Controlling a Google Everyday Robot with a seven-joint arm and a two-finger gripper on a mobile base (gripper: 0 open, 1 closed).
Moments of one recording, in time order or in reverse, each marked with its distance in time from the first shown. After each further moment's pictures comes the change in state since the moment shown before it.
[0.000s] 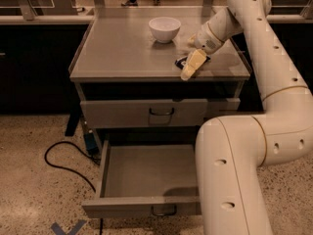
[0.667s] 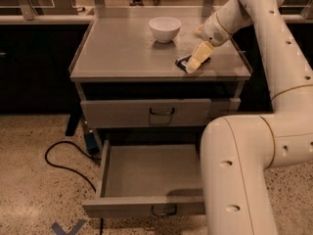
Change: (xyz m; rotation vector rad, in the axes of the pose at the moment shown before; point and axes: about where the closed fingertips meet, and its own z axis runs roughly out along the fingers) arm -0.005 -0.009 -0.035 0.085 -0.002 -0.010
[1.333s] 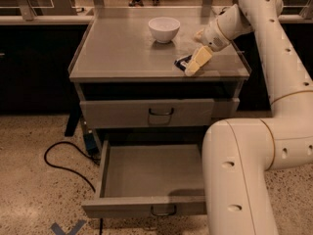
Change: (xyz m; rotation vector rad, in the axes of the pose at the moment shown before) arm 0.009 -0.003 0.012 -0.008 -0.056 0.027
